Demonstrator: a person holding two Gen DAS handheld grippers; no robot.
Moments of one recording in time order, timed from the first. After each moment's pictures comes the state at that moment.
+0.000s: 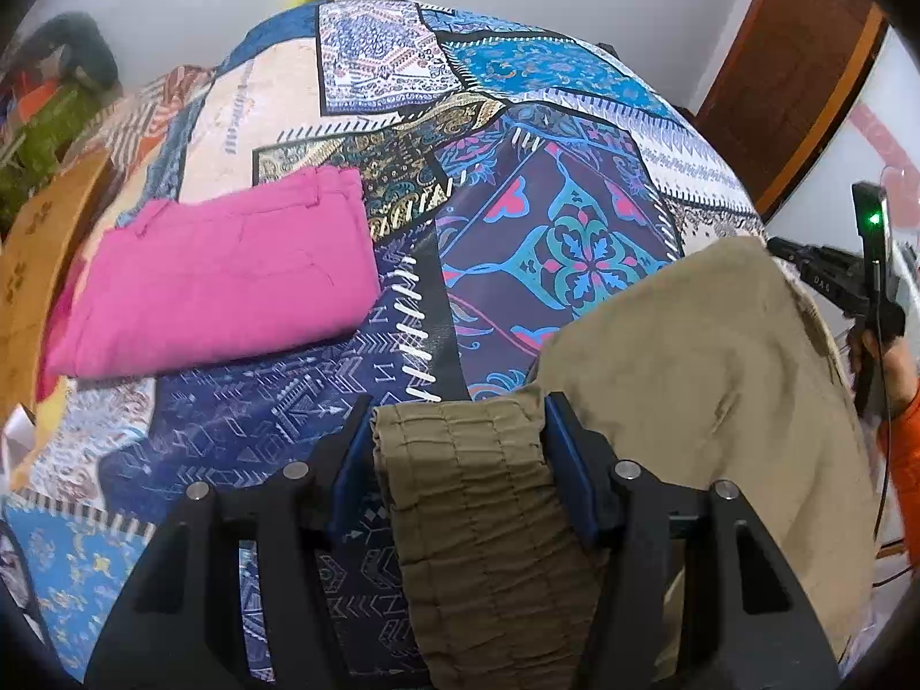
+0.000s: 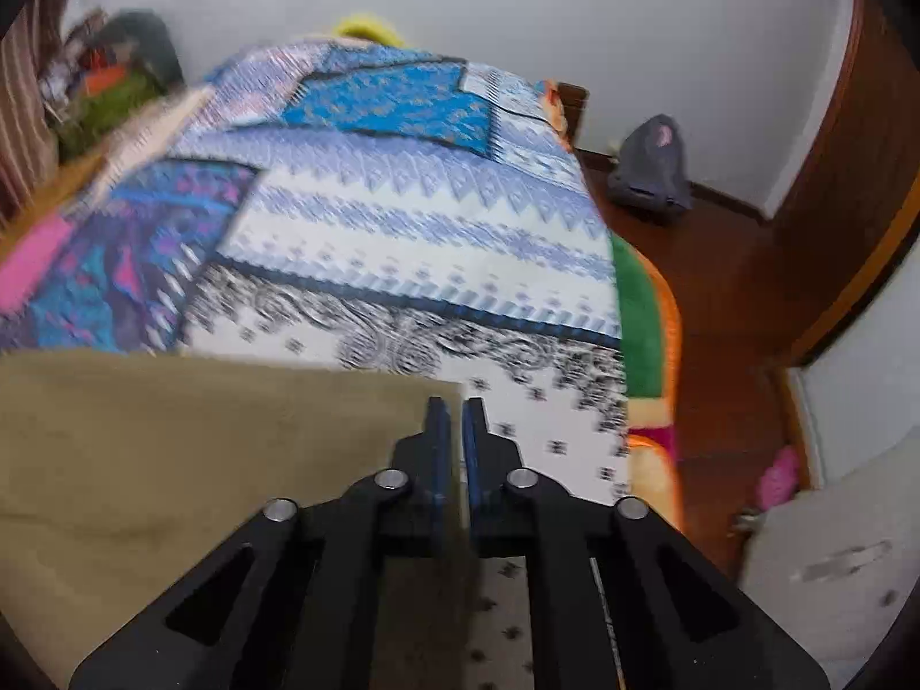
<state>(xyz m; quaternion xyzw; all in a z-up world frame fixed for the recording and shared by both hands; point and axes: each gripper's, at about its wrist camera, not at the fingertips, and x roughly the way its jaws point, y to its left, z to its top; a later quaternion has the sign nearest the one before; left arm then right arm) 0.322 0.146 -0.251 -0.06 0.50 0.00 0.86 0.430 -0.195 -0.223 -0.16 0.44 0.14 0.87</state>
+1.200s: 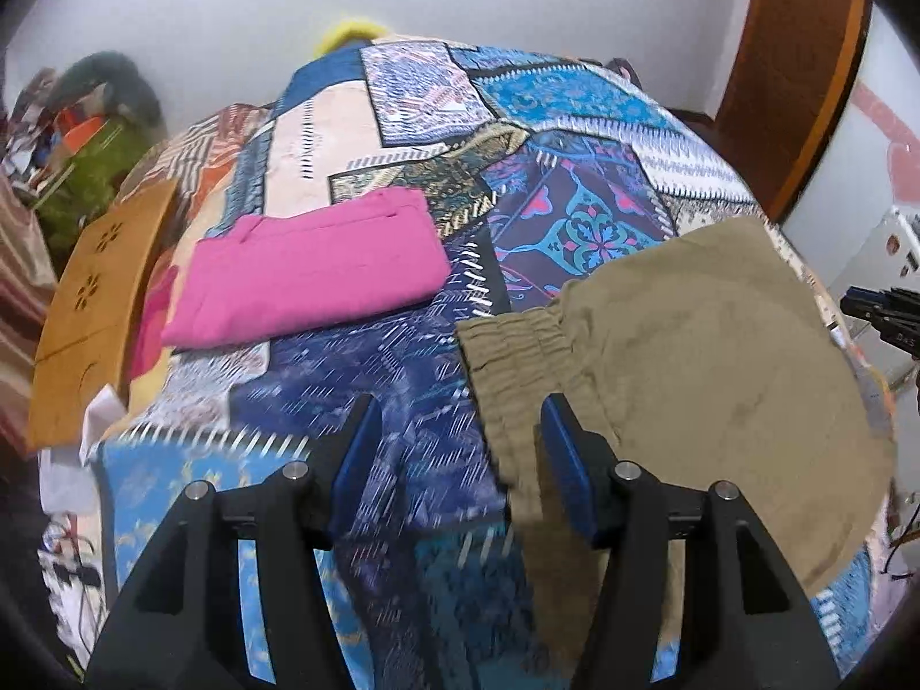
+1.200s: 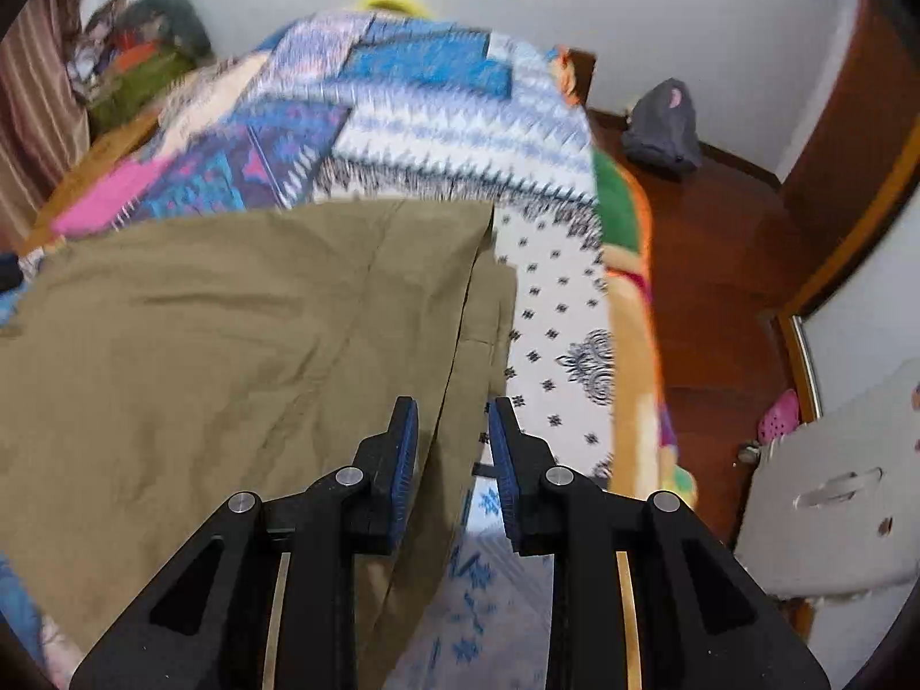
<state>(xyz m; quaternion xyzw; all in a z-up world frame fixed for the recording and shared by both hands) 0.236 0.155 -0.201 -0.02 0.47 0.05 0.88 0.302 -0.230 -0.168 -0.10 0.47 0.19 0.85</state>
